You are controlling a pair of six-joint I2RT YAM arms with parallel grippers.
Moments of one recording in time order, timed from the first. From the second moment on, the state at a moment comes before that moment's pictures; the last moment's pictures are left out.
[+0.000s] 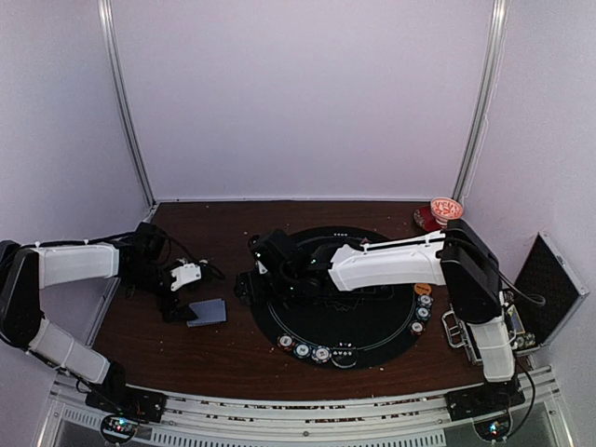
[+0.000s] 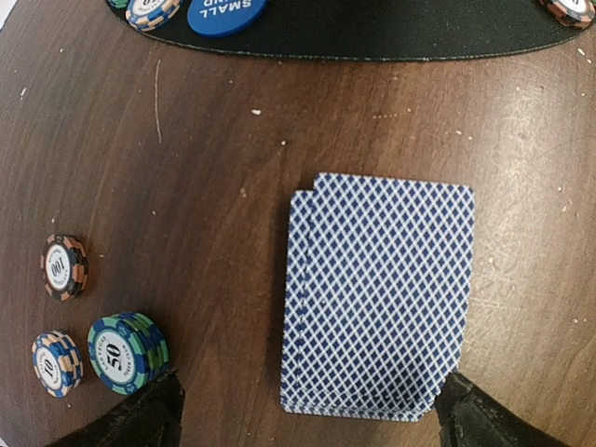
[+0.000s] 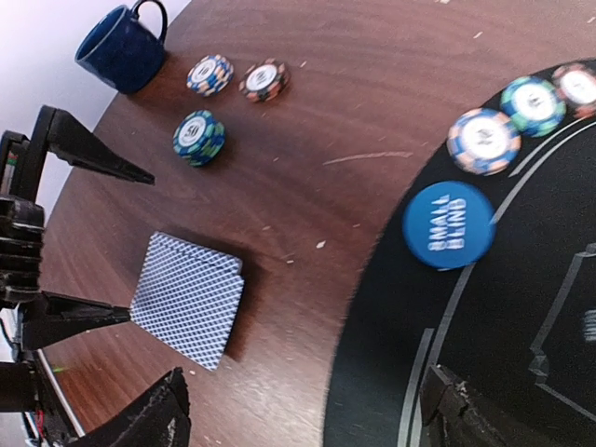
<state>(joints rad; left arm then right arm) -0.26 1.39 0.72 -0.50 0.33 0.98 1.08 2.17 1.66 -0.22 0.11 0.62</state>
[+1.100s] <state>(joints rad) -0.26 1.45 0.75 -0.55 0.39 0.99 1.10 2.31 1.67 -0.02 -0.12 0.75</state>
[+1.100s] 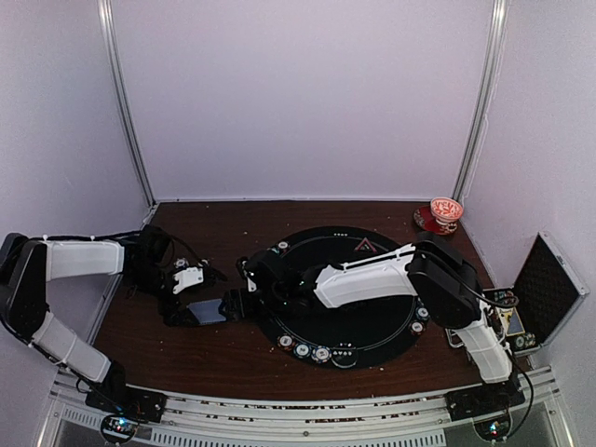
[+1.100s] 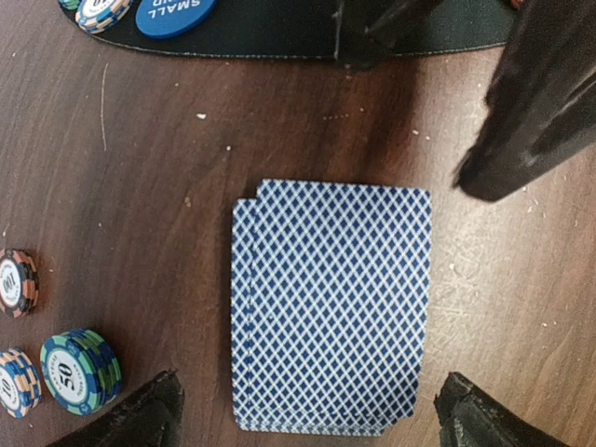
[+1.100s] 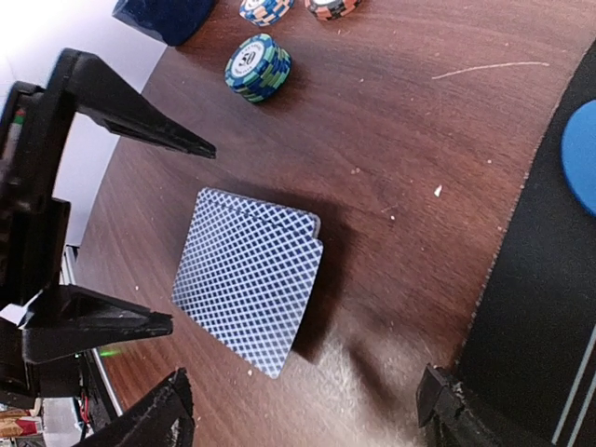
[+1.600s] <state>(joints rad) -0.32 1.53 0.78 -0.55 0.34 0.98 1.10 2.15 1.56 0.02 -0.11 0.75</state>
